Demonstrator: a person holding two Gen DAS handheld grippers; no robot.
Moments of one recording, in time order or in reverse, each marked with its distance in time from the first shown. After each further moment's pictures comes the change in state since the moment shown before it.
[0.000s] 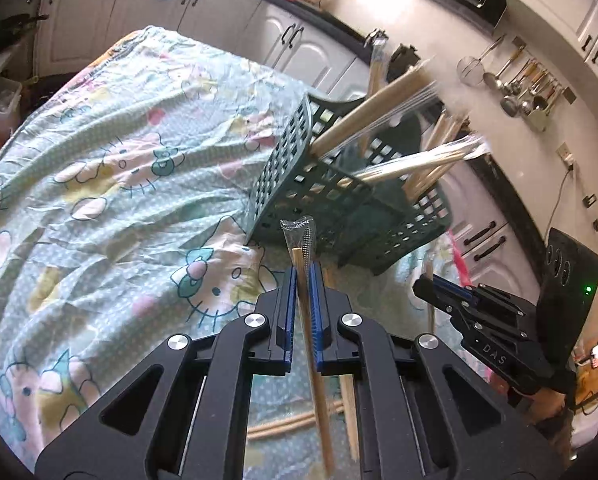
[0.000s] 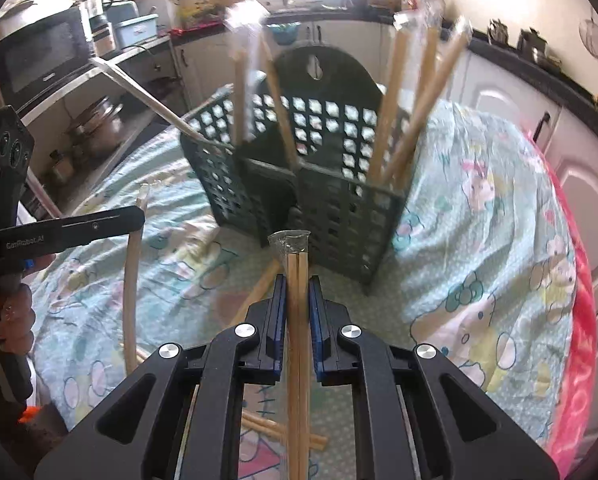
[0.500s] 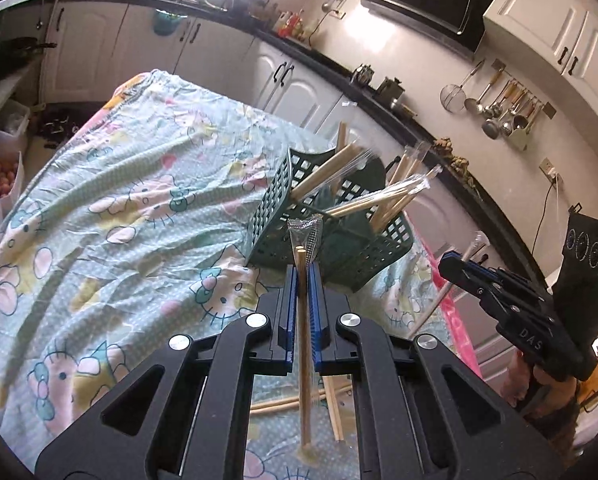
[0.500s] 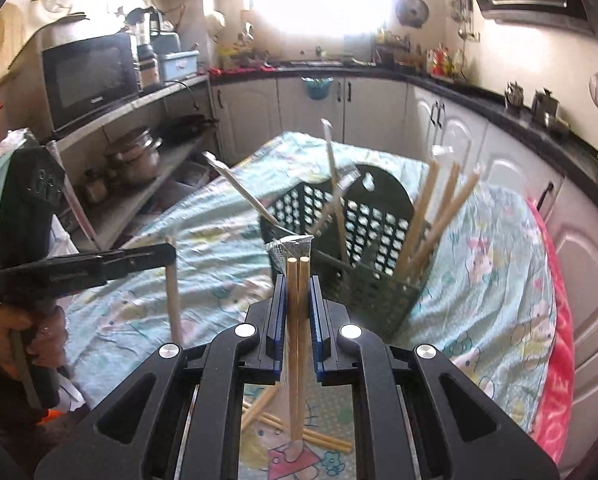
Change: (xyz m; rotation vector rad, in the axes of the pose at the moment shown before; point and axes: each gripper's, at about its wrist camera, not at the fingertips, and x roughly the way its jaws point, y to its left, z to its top) left arm -0.062 -0.014 -0.006 0.027 -0.128 -0.011; right arm -0.074 0.038 0.027 -0.096 -0.176 0.055
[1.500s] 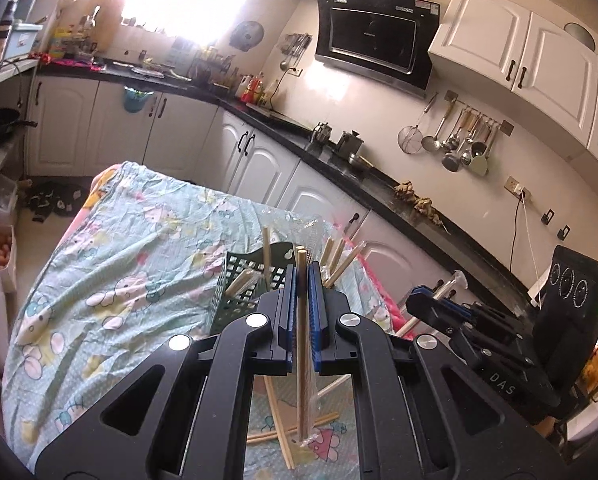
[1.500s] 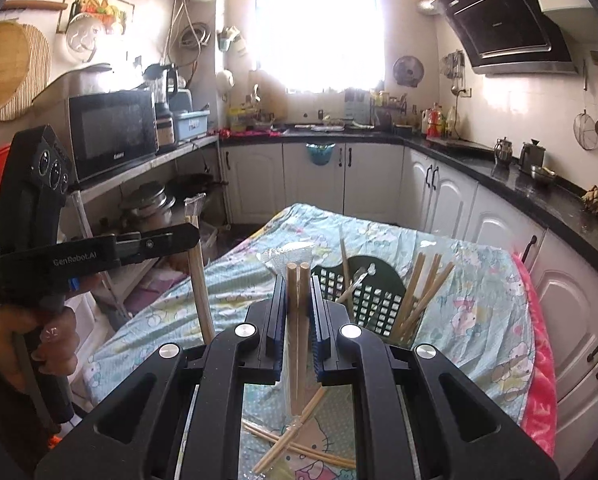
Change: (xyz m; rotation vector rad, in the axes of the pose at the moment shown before) left arm -0.064 -0.071 0.044 0.130 -0.206 -0.057; right arm -0.076 0.025 0.027 -0.004 -0.228 -0.021
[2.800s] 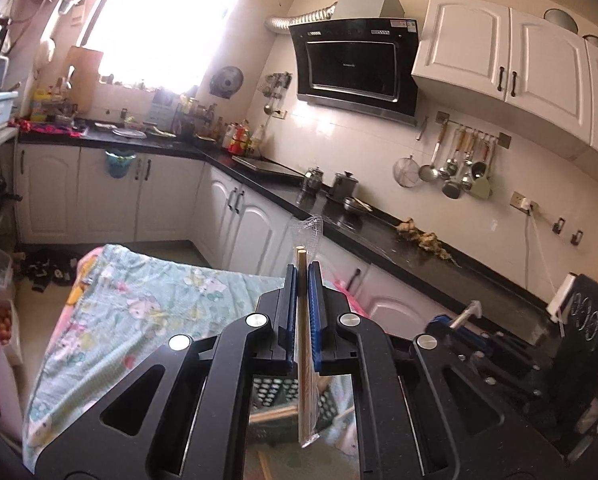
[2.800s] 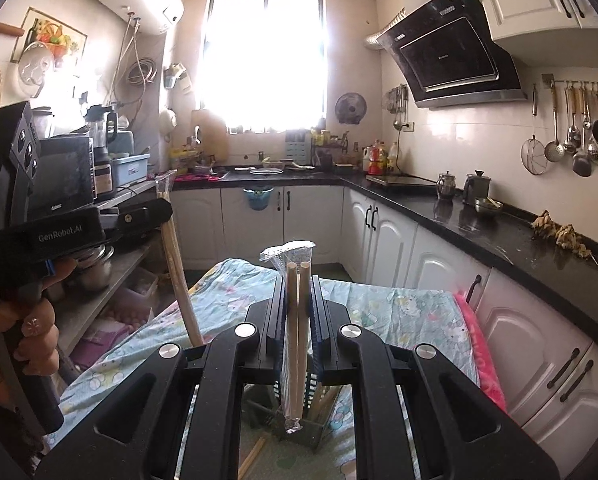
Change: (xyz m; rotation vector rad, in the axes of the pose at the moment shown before) left arm 0.055 -0.044 0.089 0.124 -0.146 0.035; right arm 0.008 -0.063 0.056 0.043 -0.133 -0.206
